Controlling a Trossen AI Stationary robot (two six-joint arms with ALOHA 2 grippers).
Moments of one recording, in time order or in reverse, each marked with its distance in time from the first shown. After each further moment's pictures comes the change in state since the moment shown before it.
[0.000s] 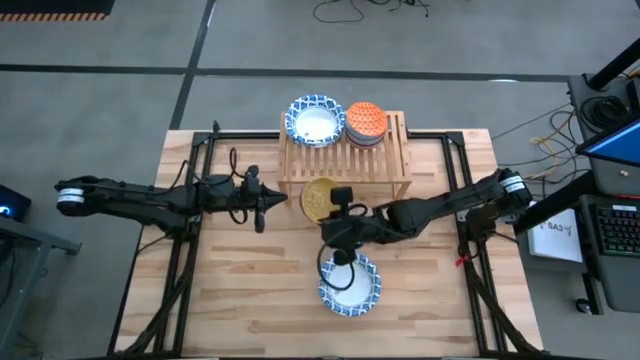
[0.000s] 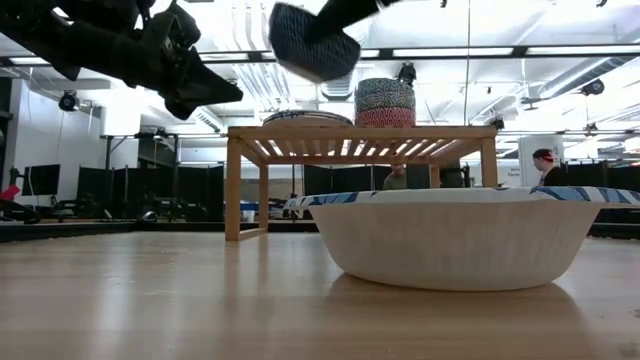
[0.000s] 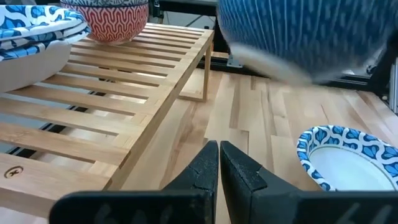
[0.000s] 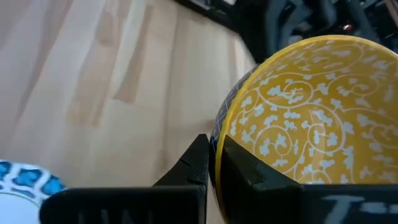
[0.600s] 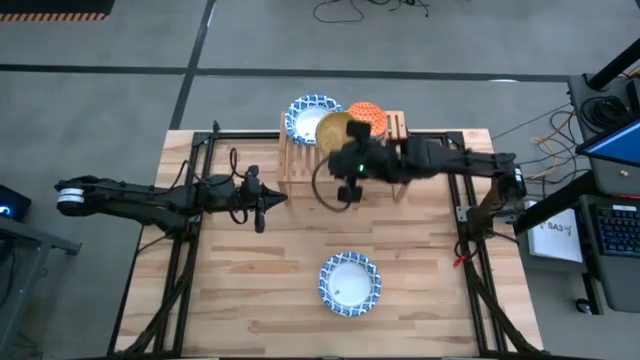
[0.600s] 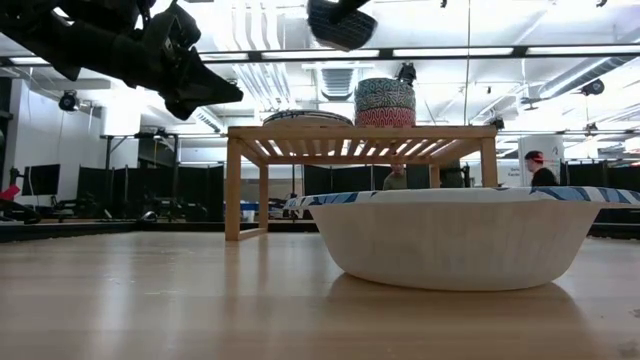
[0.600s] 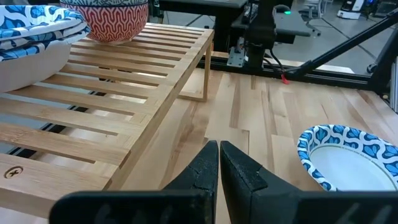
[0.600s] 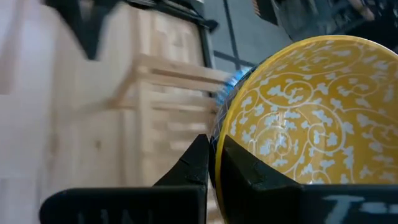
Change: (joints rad) left arm 0.000 0.003 0.000 0.000 0.000 0.003; right arm -0.256 0.000 0.425 -0.432 0.003 -0.081
